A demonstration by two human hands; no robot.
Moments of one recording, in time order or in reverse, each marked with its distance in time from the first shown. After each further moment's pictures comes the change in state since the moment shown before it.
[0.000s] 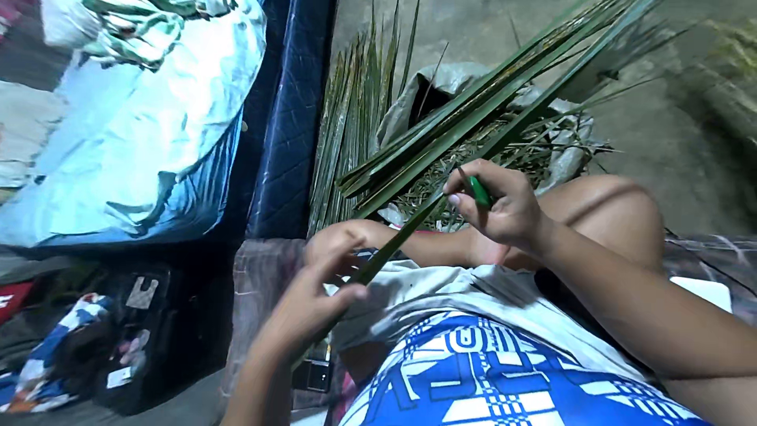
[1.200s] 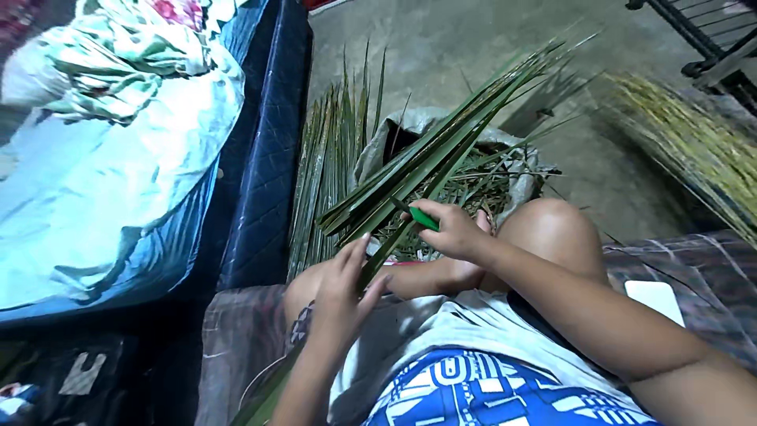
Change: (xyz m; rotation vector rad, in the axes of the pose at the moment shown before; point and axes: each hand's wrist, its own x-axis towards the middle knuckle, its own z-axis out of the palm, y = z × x) left_hand 0.058 0.016 0.053 0.405 0.344 0.363; right_hand 0.011 0.005 0.002 -0.108 -0.260 0.604
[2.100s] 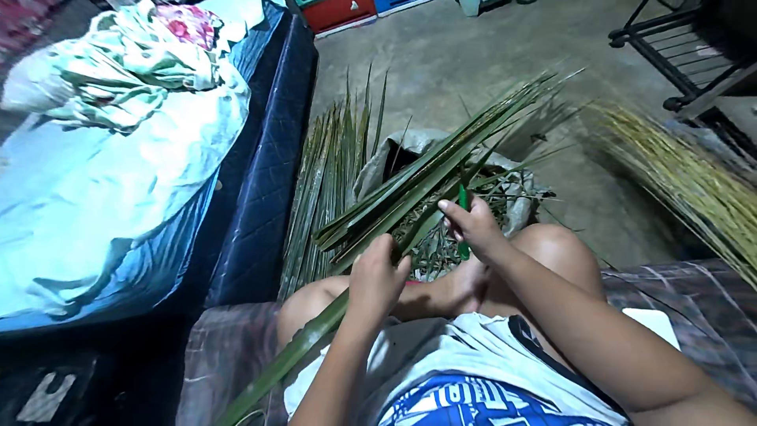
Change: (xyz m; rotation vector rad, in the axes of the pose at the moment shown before) left_hand 0.069 0.027 0.035 -0.021 -0.219 -0.377; right_hand 0.016 0.018 -0.020 0.676 0.372 0.201
